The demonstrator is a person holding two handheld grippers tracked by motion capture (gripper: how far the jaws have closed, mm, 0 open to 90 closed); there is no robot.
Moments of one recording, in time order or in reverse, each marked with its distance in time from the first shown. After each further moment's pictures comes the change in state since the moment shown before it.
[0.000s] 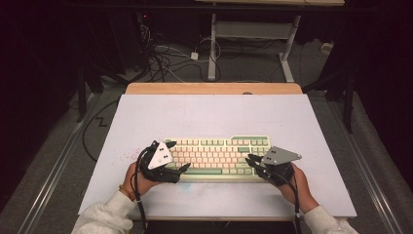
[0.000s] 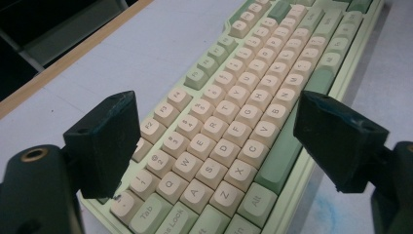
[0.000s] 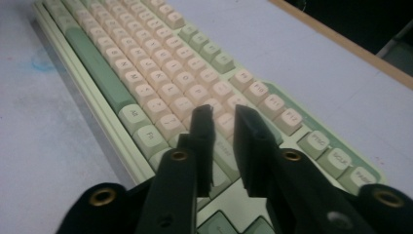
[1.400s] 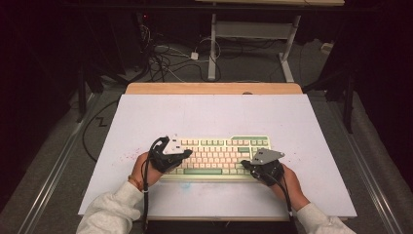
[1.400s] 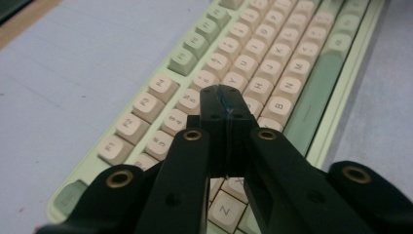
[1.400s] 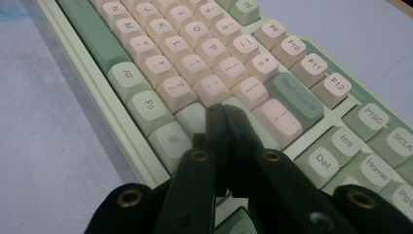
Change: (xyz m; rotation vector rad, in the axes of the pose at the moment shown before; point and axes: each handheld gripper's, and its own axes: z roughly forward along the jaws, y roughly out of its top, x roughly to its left) left arm 0.013 0.017 0.032 0.174 -0.107 -0.004; right arm 0.005 -0.008 0.030 0.136 0.027 -0.013
